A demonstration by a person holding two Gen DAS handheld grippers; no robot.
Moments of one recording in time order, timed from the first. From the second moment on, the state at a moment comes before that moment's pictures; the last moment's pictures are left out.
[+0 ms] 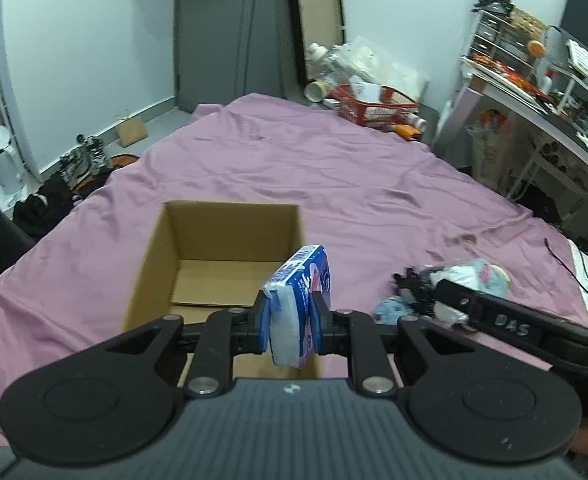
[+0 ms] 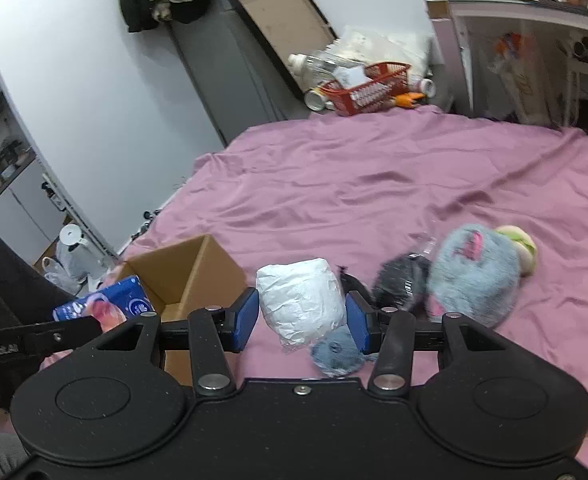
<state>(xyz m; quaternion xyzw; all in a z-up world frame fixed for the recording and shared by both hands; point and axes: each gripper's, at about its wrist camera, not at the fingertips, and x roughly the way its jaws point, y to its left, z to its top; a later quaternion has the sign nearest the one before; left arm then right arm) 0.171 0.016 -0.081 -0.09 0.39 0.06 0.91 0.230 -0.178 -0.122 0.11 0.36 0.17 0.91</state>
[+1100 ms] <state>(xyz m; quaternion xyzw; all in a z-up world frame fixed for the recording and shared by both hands) 0.173 0.106 -0.124 -0.18 0.46 0.11 0.86 0.213 -0.069 -0.121 0.05 0.37 0.26 0.89</state>
